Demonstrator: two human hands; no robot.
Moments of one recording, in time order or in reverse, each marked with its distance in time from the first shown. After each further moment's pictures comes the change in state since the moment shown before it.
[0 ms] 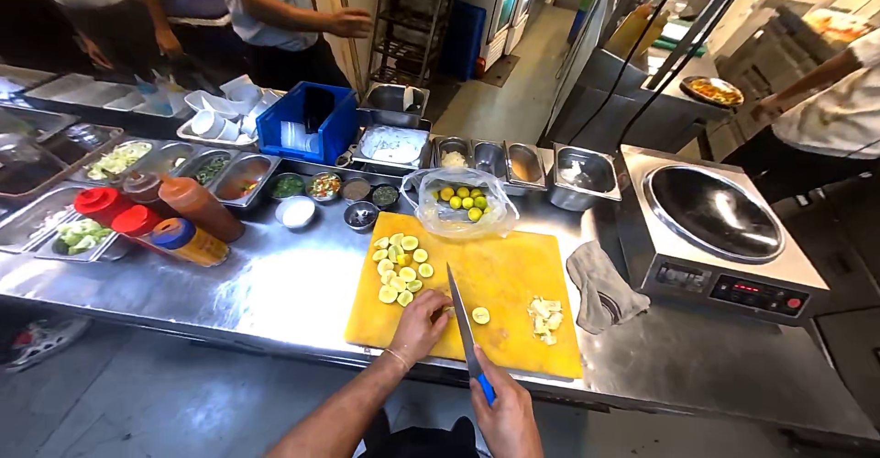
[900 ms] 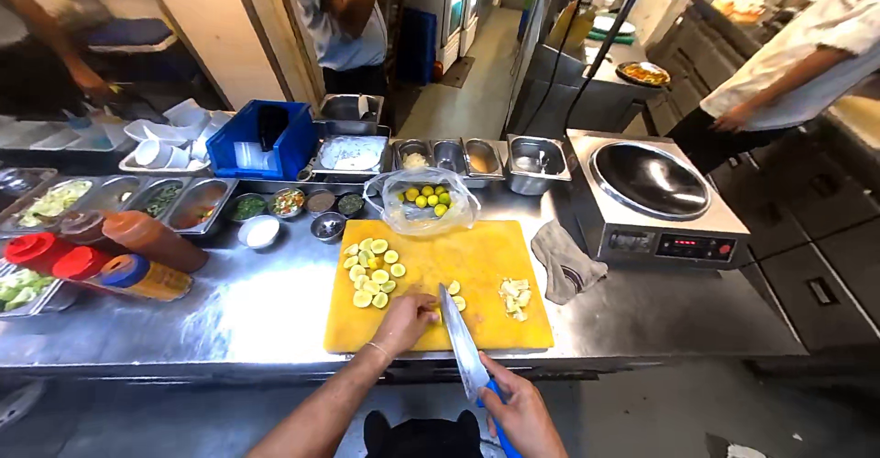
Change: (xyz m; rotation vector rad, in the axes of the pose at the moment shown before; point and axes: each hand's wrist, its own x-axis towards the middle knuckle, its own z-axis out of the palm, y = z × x) left_hand 0.025 0.051 -0.022 0.164 -0.498 -0.245; right_hand -0.026 0.026 -0.044 0.511 -0.254 0.417
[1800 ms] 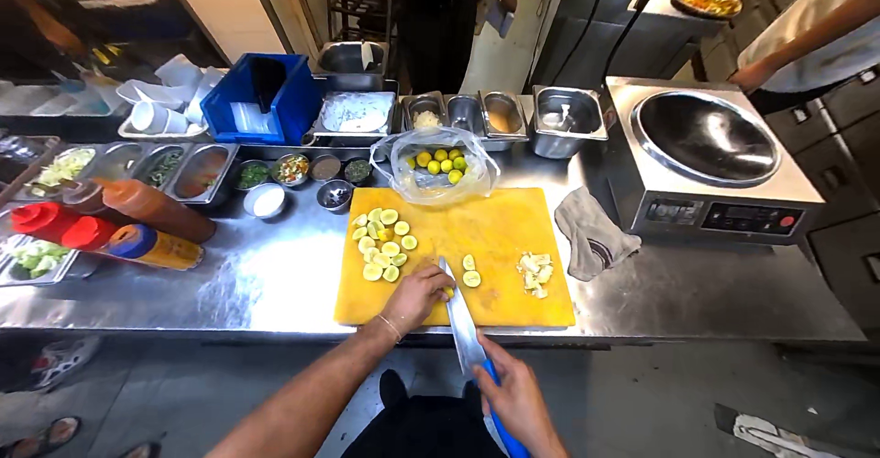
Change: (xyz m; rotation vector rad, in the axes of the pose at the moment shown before) left_hand 0.006 -0.034 0.019 0.146 0.196 0.435; right_hand 0.009 0.007 0.030 -0.038 -0.013 0.011
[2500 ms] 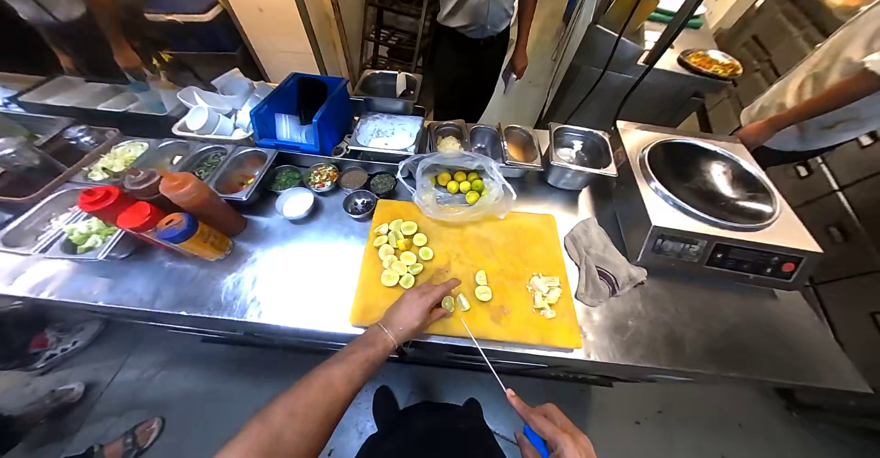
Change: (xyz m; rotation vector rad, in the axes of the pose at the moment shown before) left_hand -0.021 -0.008 -0.017 -0.030 -0.091 -0.070; right_hand -0.070 0.001 -0.042 -0.559 0.065 -0.237
